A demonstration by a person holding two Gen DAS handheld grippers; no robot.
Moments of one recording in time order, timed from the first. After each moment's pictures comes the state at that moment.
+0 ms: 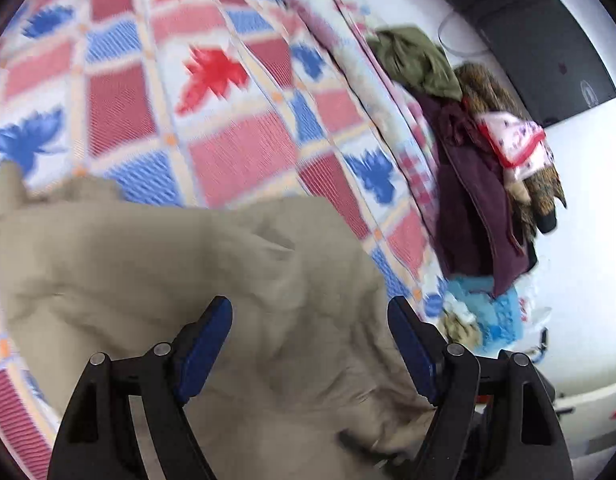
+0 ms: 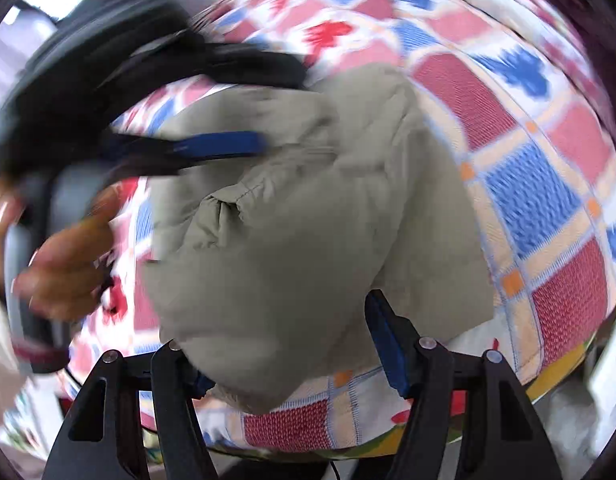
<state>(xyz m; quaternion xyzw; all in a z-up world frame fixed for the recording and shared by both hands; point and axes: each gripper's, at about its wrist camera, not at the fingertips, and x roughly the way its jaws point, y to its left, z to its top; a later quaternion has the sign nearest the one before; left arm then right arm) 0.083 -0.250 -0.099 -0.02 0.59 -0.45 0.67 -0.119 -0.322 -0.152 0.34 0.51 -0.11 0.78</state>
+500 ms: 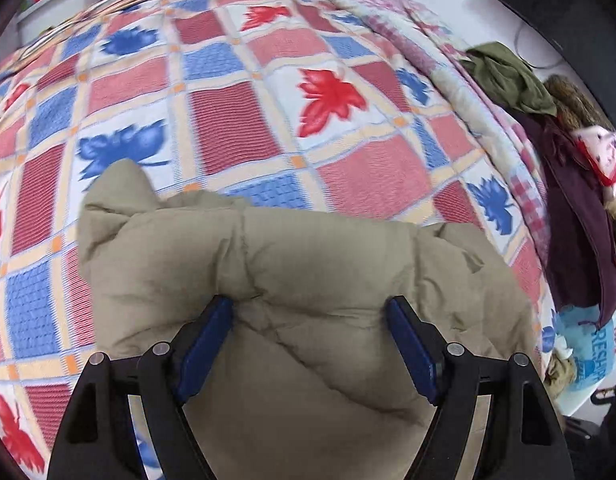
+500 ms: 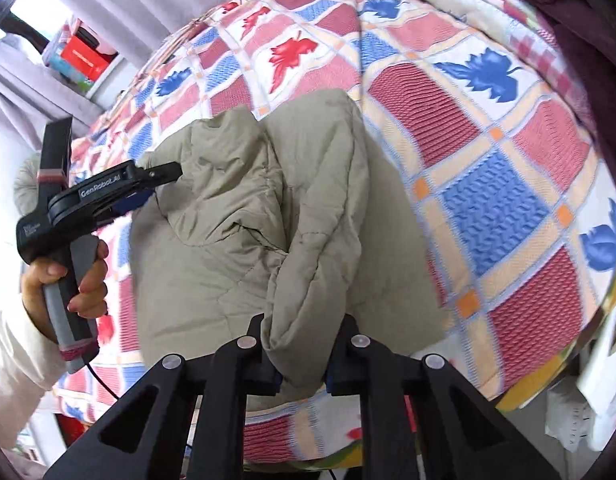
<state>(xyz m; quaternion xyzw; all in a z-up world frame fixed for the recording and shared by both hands) 0.108 -0.253 -0.152 0.05 0.56 -0.35 0.75 -0.122 -0.357 -0.154 0.31 0.51 -0.14 0.79</state>
